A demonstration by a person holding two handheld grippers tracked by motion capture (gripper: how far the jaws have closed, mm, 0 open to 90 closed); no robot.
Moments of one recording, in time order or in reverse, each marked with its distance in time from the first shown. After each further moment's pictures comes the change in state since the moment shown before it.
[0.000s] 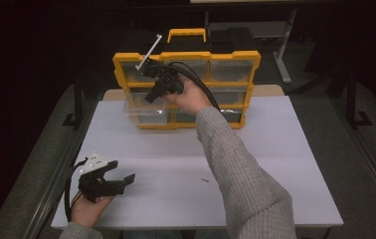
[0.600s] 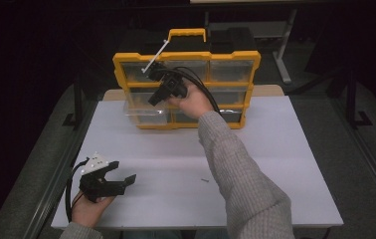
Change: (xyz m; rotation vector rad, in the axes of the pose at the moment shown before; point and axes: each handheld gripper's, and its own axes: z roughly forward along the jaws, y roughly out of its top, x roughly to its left) left arm 0.000 0.000 0.001 0.008 -0.001 0.030; right arm -0.008 -0.016 0.005 -0.030 -0.005 0.033
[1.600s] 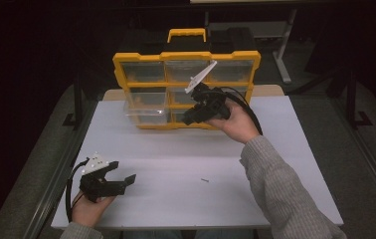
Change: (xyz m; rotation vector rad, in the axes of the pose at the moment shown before) left arm -0.001 -0.001 0.001 0.011 0.011 -0.018; right arm 0.019 -0.102 -0.052 -0.050 0.014 -0.026
